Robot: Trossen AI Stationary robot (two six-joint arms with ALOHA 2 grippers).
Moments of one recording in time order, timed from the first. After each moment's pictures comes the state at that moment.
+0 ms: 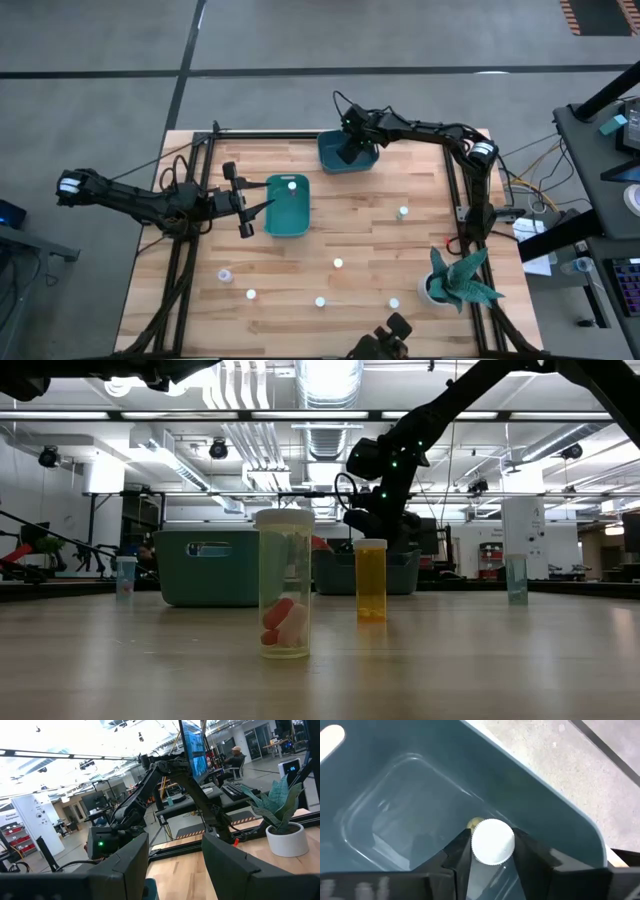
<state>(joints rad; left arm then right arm) -0.16 0.73 0.41 0.55 -0.38 0.43 -0.61 1.97 1.47 -0.56 0.18 0.10</state>
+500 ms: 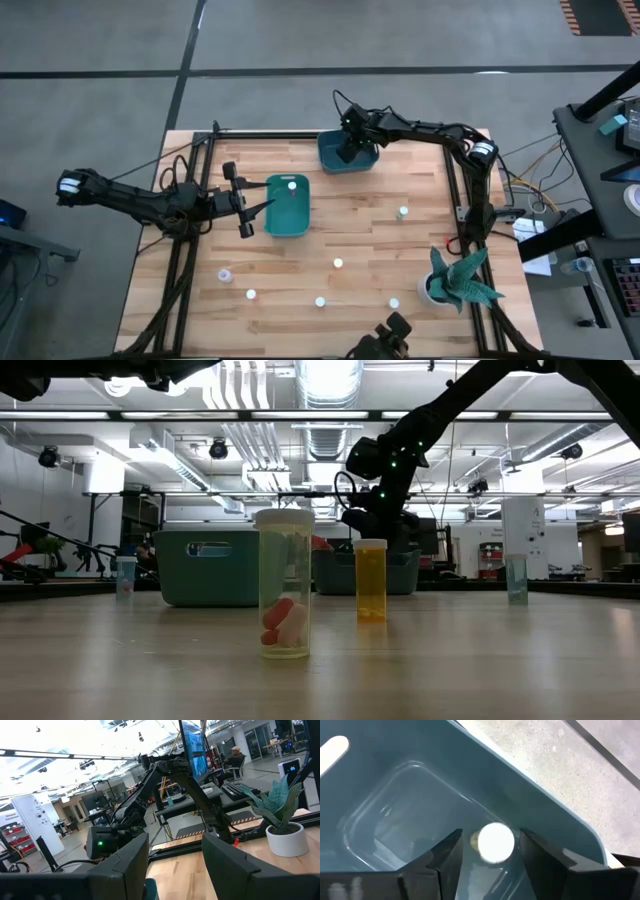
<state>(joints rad) -0.16 0.73 0.41 0.55 -0.38 0.43 -0.61 1.97 1.47 -0.53 0.19 0.10</state>
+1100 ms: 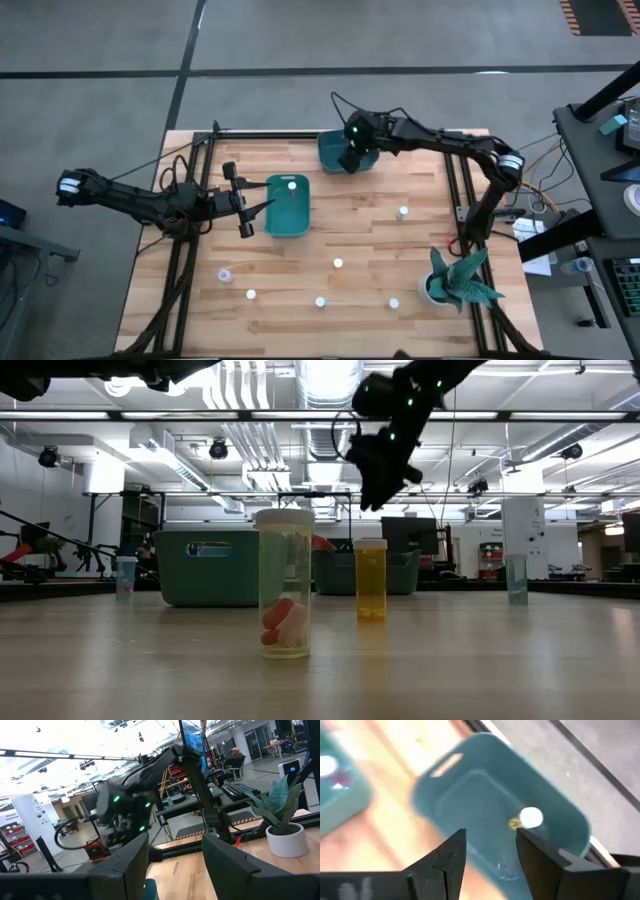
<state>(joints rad) -0.16 0.73 0.41 0.55 -0.38 0.43 -0.45 1.73 1.45 -0.68 0.18 0.12</state>
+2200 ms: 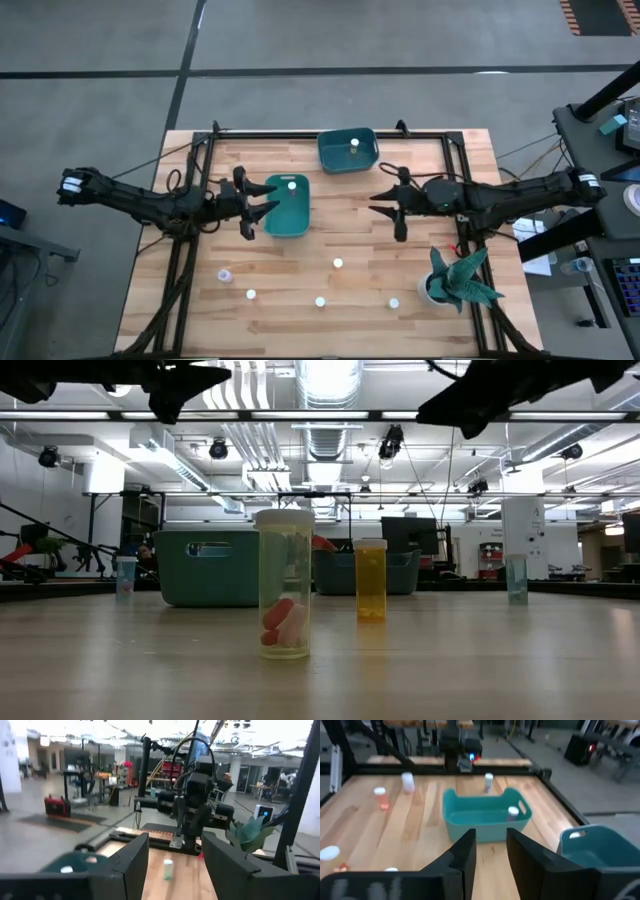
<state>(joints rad) -0.16 0.80 0.41 0.56 -0.40 -0.07 0.07 0.95 0.58 0.10 0.18 -0.03</state>
